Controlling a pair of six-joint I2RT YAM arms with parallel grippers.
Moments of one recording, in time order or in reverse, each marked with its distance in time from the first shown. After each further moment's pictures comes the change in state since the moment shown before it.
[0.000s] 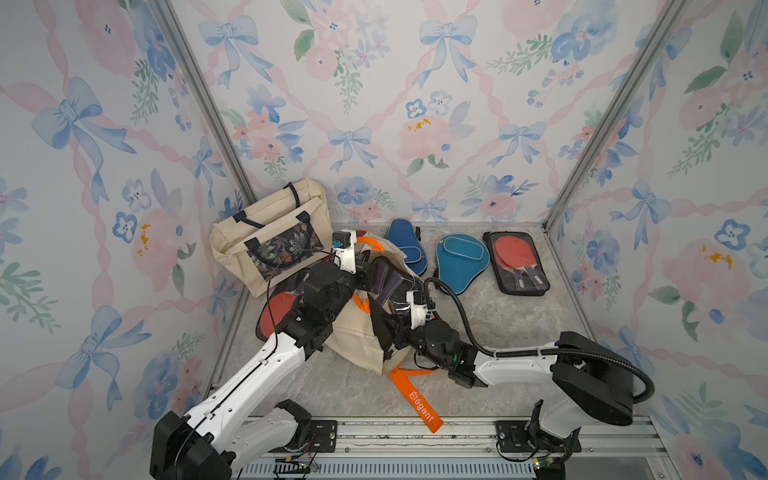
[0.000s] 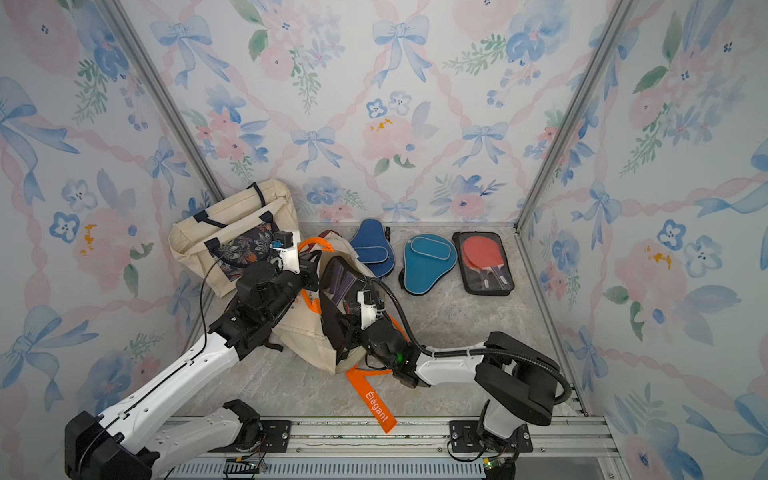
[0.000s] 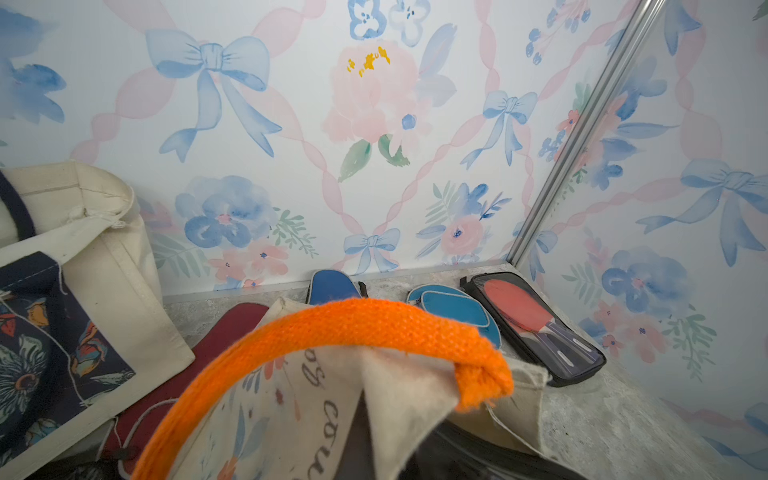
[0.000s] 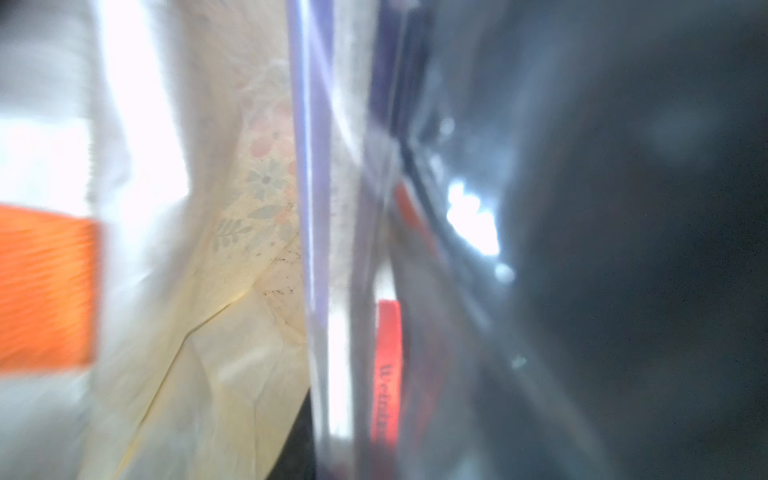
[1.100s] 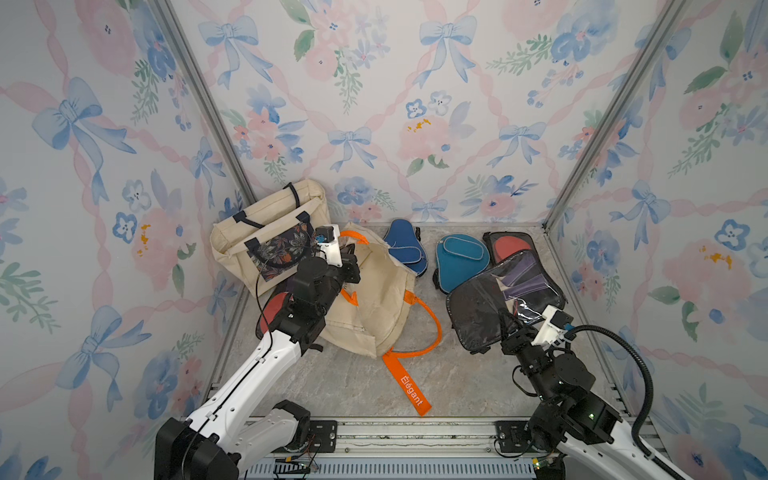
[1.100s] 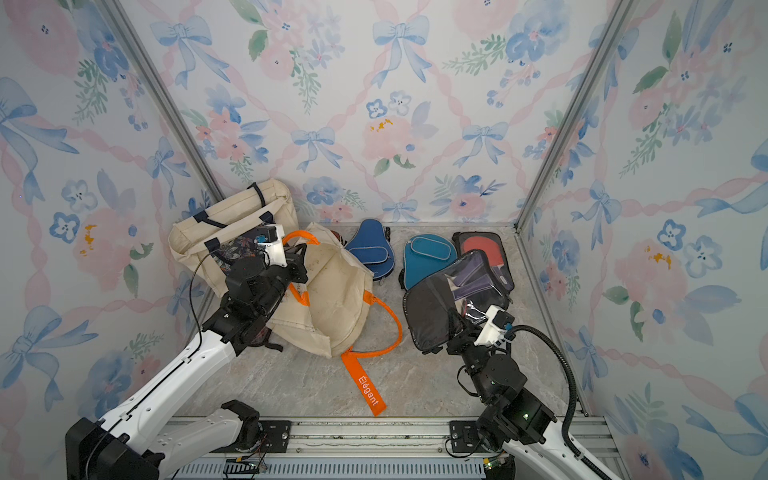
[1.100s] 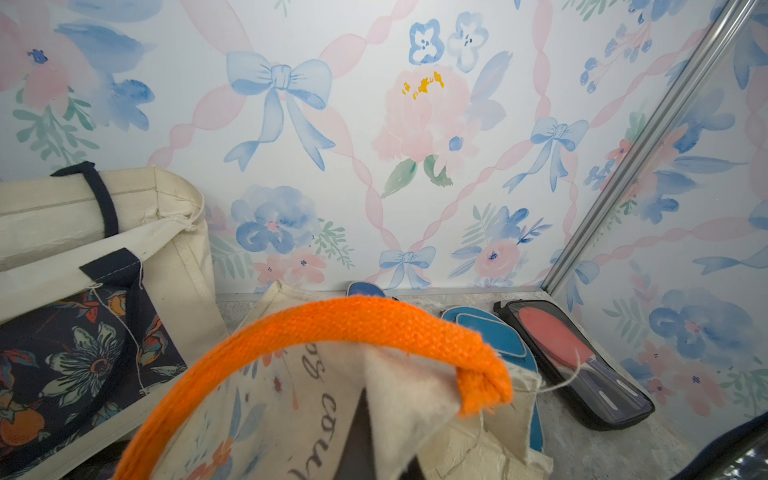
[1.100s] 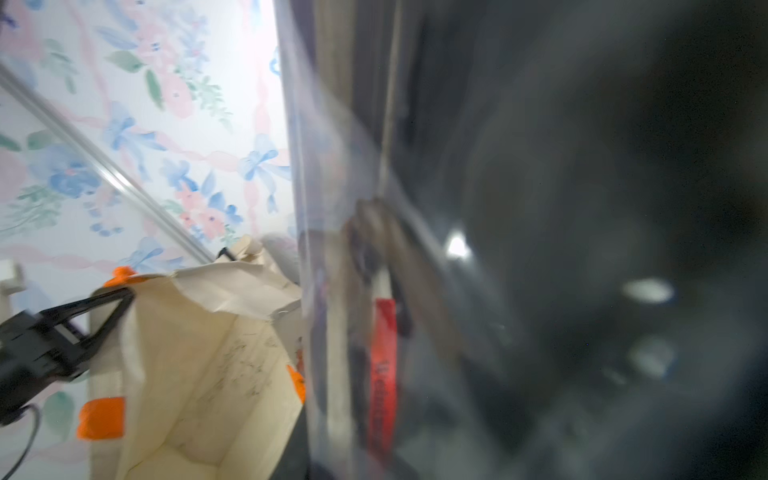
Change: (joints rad) left arm 0.108 0.000 0.000 0.016 0.012 -0.026; right arm -0.359 -1.353 -0.367 -0.861 0.257 0.073
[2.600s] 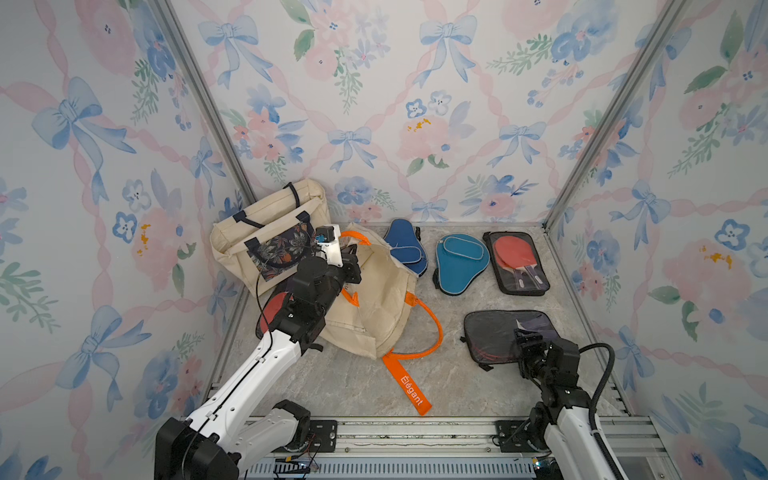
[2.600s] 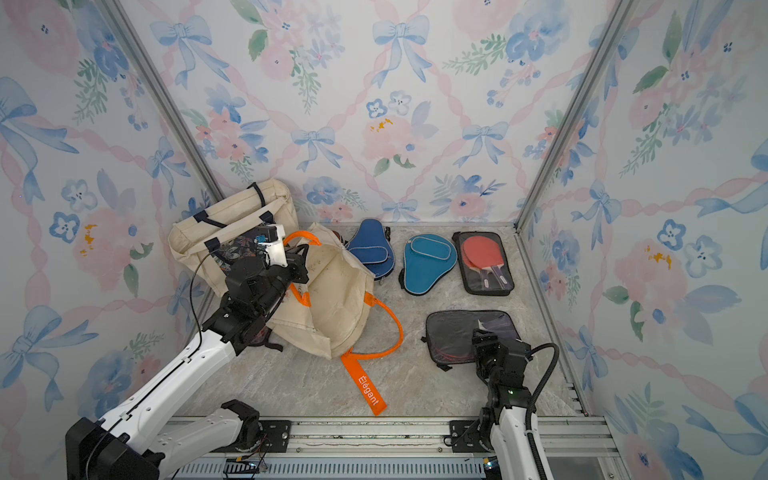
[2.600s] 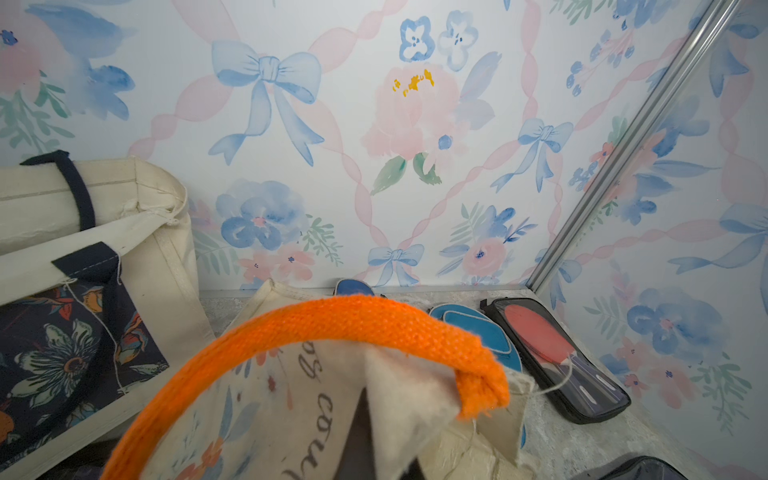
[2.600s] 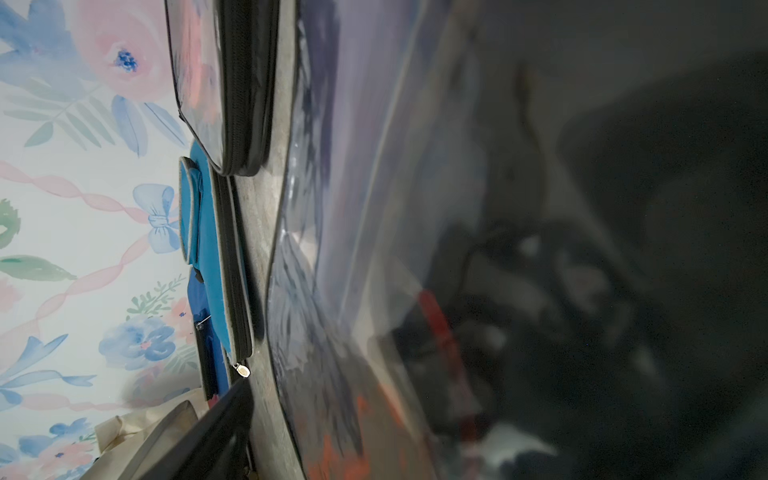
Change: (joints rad) left arm 0.001 0.000 0.000 -0.001 0.037 -0.026; right arm -0.896 0.333 -0.182 -0.100 -0.722 0.555
